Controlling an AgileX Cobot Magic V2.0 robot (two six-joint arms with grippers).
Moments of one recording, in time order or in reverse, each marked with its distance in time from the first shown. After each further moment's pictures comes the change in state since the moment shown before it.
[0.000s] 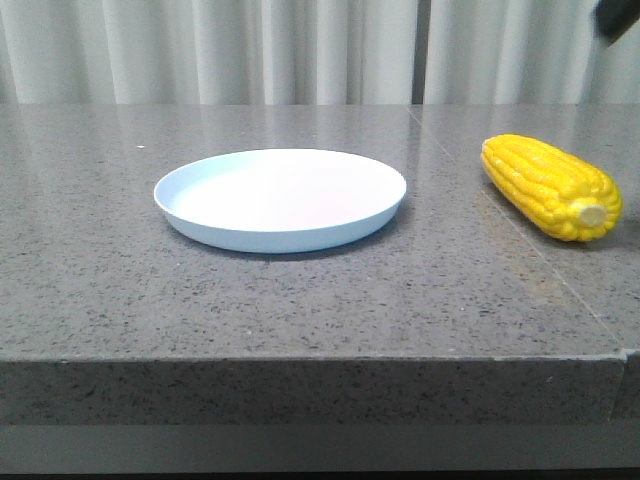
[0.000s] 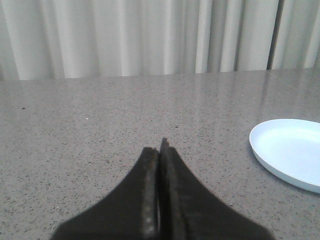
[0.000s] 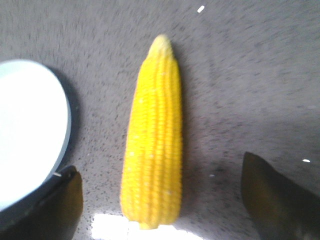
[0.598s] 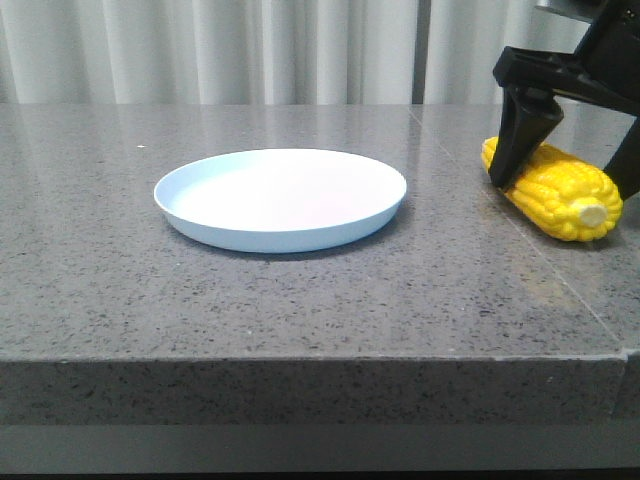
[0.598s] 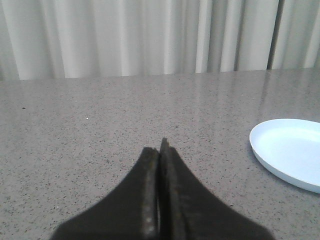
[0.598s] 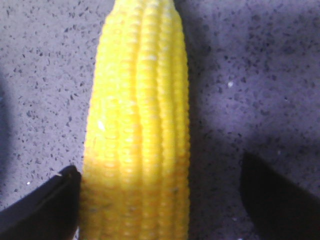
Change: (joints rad) left arm 0.000 0.000 0.000 0.000 0.000 0.000; right arm 0.023 0.358 -0.116 0.002 0.022 0.000
